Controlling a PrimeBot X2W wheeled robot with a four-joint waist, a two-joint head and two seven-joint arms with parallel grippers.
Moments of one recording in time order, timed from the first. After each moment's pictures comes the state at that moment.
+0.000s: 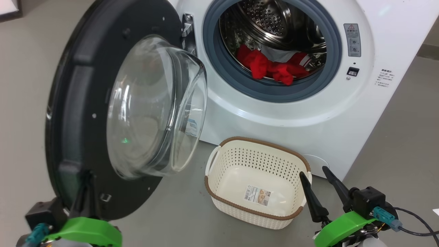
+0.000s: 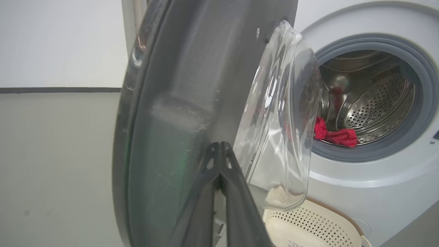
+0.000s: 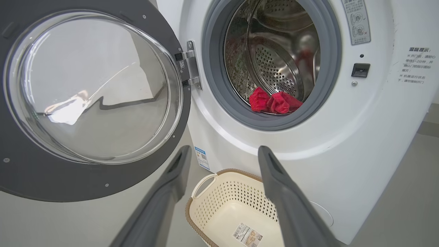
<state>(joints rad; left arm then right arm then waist) -0.10 0.18 -0.09 0.11 -0.42 0.22 -0.09 -0.10 -0.05 0.14 0.39 0.32 0.12 -0.26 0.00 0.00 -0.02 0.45</state>
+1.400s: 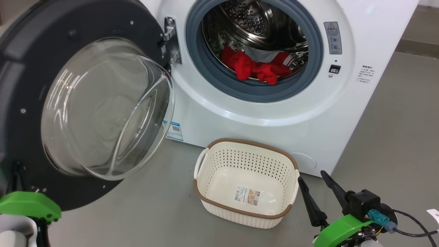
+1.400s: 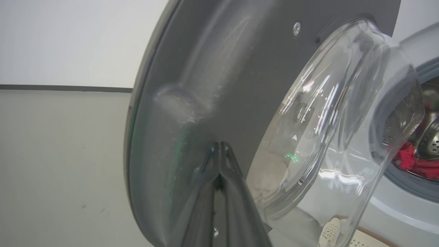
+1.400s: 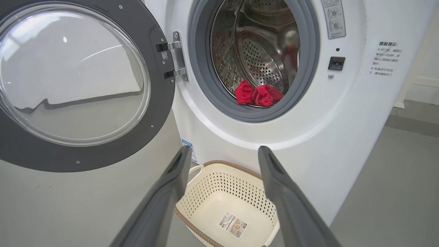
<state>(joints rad) -0.38 0.31 0.05 0.65 -0.51 0.15 -0.23 -0.10 -0.05 0.15 0.42 0.27 0.12 -0.26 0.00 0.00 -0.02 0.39</state>
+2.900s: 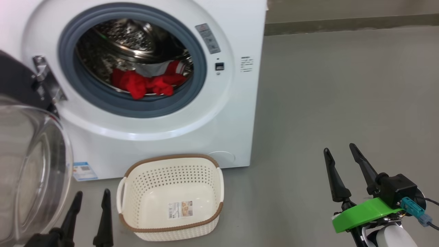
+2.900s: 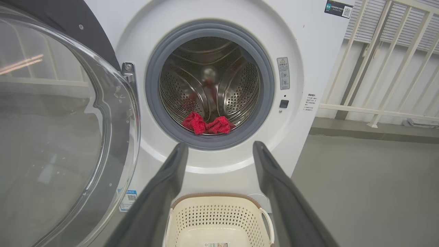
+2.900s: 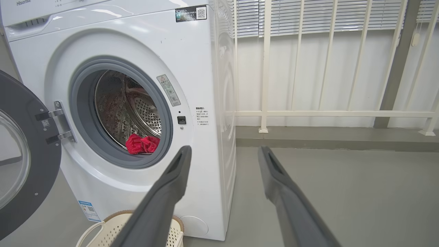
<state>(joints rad) 0.02 0.25 -0.10 0.08 -0.45 0.09 -0.24 -0.10 -0.05 0.01 0.26 0.24 0.12 -0.26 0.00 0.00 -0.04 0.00</state>
